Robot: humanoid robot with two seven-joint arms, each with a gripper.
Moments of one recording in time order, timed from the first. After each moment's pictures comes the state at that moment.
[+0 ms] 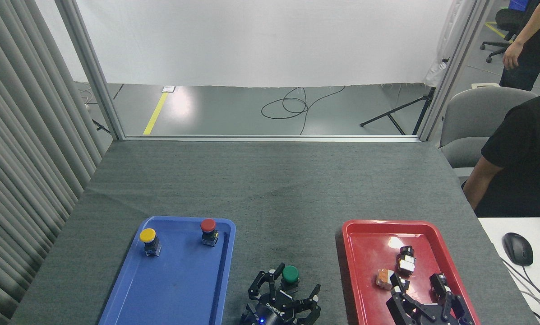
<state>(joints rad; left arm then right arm) -0.26 -0.13 -0.62 -0.94 -1.42 -0.04 0.40 0.22 0.10 -0.32 -1.67 1.32 -0.46 -0.02</state>
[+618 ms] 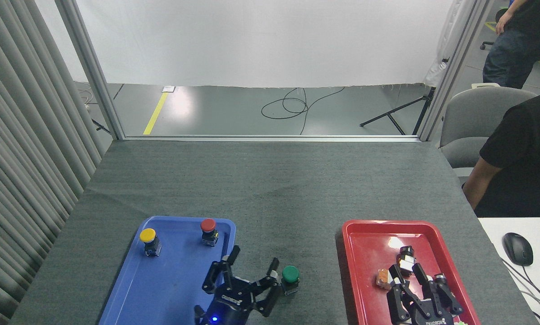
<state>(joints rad) -0.03 -0.02 -0.40 -1.42 -1.32 -0.05 0.40 0.21 0.09 -0.30 -1.69 1.32 -0.52 -0.02</state>
